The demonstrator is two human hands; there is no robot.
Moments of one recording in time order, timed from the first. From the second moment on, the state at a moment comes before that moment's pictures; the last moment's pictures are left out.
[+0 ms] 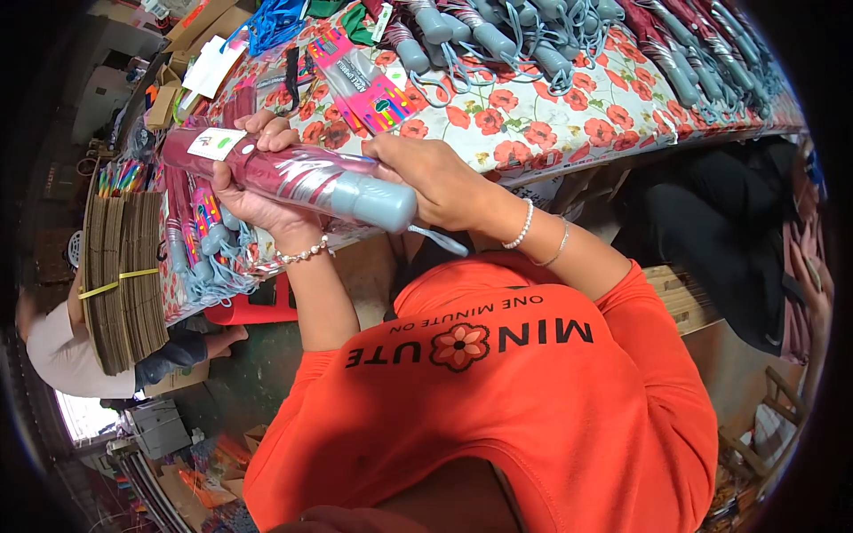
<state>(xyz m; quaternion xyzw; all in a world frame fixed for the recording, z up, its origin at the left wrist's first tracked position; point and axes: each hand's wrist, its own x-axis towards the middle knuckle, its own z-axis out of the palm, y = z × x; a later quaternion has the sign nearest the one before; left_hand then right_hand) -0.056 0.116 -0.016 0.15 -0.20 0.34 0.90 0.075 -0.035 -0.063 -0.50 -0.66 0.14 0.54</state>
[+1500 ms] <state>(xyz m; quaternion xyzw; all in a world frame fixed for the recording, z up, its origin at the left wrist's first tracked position) -0.072 0.106 -0.013 0.41 -0.08 0.63 0.65 0.083 -0.025 -0.052 -0.63 -0.59 0.15 0.48</state>
